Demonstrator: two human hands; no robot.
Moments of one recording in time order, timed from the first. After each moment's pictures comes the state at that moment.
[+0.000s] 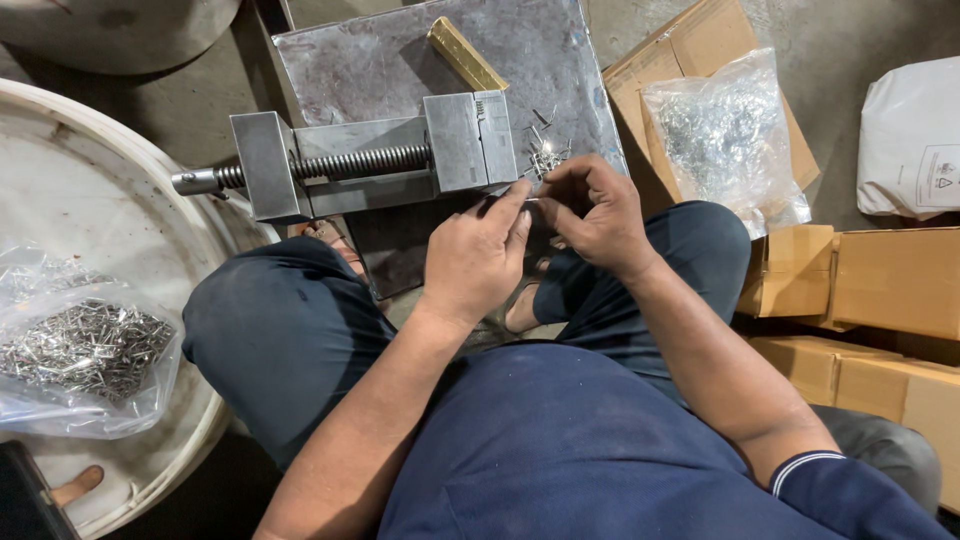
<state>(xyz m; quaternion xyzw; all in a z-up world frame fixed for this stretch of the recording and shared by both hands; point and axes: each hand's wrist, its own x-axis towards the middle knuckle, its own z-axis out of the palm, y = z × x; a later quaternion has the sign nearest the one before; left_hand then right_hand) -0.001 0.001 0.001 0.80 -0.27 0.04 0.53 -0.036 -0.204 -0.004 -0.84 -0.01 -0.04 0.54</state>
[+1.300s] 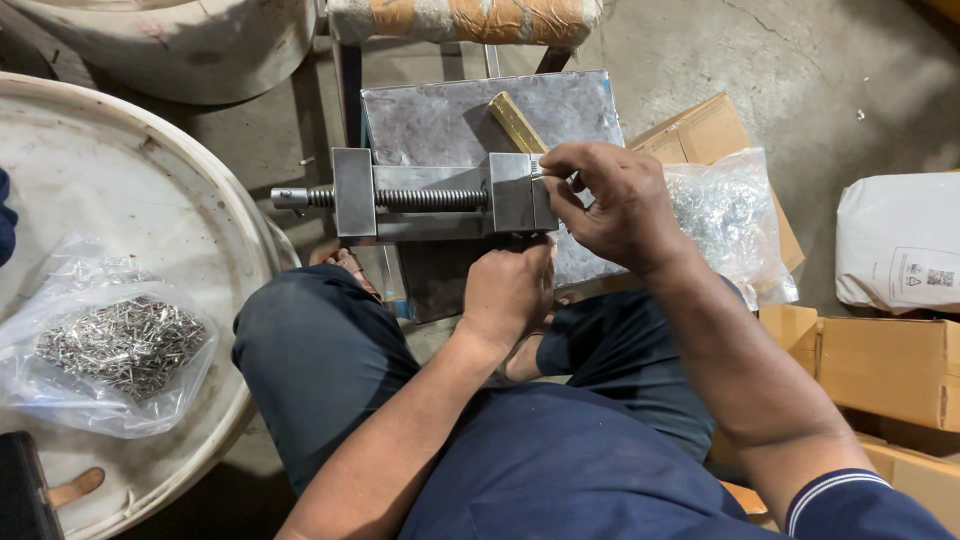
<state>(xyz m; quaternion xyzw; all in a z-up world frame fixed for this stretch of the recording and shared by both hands) 0.002 -0.012 -0.033 0.85 -0.25 0.08 0.46 0.040 -0.145 0.099 -0.93 -0.22 -0.15 0.26</state>
